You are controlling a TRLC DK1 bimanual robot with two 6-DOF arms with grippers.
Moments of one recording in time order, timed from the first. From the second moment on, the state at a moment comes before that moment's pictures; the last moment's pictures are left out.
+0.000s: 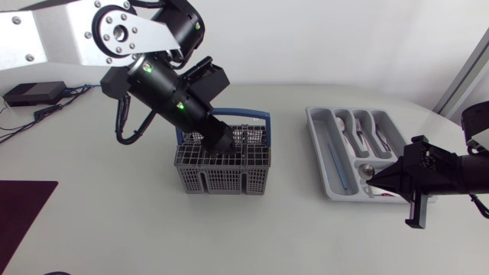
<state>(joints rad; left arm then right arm) -0.58 1.66 1.47 -0.91 0.29 0.27 -0.27 1.21 0.71 -0.64 -0.59 -1.38</state>
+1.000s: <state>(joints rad) -0.58 1.73 1.46 -0.88 0.19 0.18 -0.31 1.53 0.38 0.35 -0.11 -1.45</state>
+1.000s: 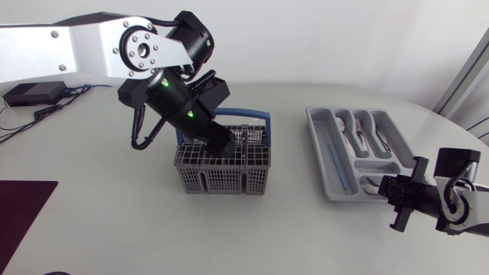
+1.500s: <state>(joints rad) -0.54 1.73 1.46 -0.88 0.19 0.18 -0.28 1.30 0.36 0.22 -0.12 -1.39</state>
